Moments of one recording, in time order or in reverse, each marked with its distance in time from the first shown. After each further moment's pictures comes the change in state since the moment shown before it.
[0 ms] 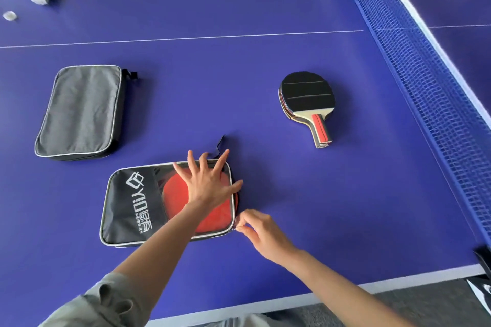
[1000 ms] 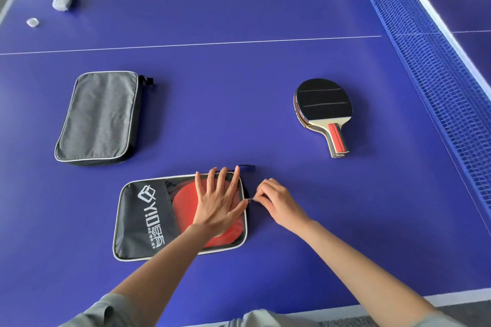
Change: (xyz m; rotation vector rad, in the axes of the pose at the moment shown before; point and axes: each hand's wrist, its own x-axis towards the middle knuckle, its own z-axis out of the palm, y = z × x) left_hand -0.019 -0.026 0.009 0.131 0.001 0.260; right_hand 0.072 0.020 -0.036 -0.147 0.080 -0.044
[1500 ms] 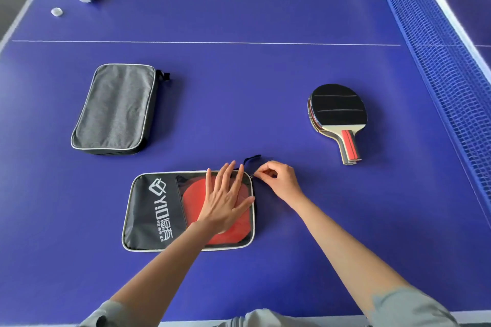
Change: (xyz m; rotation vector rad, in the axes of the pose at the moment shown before) left_hand -0.004 -0.007 -0.006 -0.147 0.003 -0.004; right_hand 0.056 -0.009 -0.003 0.269 0.079 0.319
